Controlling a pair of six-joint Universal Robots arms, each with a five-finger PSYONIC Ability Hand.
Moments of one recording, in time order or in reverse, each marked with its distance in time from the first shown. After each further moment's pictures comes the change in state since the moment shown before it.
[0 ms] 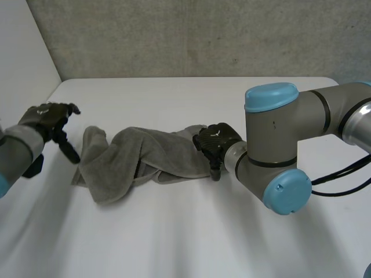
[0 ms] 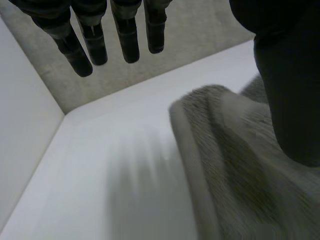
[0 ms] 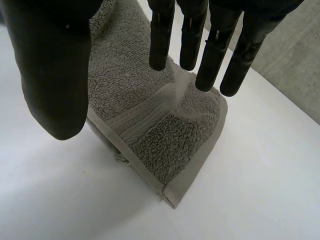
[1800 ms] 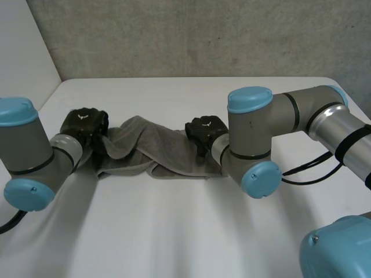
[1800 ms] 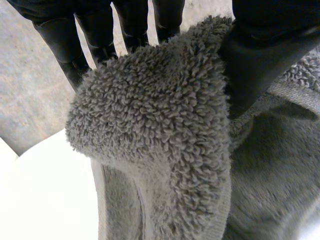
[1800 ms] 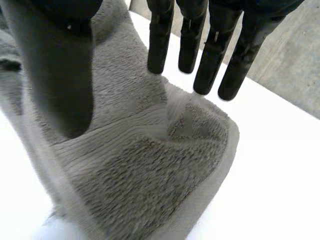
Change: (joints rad) left arm -0.119 -0.210 0.048 0.268 0.035 0.065; right arm 0.012 0.258 -0.361 0.025 0.003 0.169; left_hand 1.016 1.028 1.062 1.027 1.036; right_hand 0.038 0.028 0.042 0.050 0.052
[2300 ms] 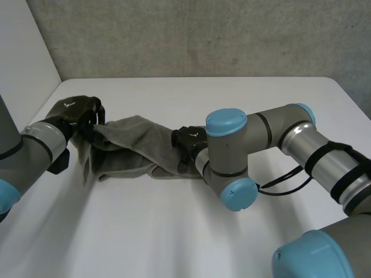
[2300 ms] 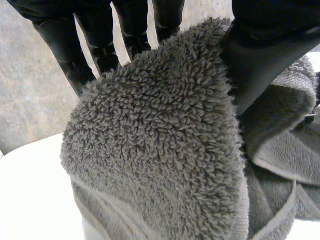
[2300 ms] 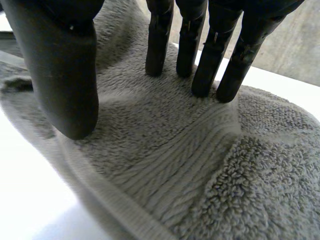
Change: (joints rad) left arm 0.010 0.233 -0.043 -0.209 0.053 -0.186; right arm 0.067 0.164 -0.139 -0.071 0.042 0.220; left_hand 0.000 0.000 0.001 0.000 0.005; right_hand 0.045 0.052 0.039 0.036 0.064
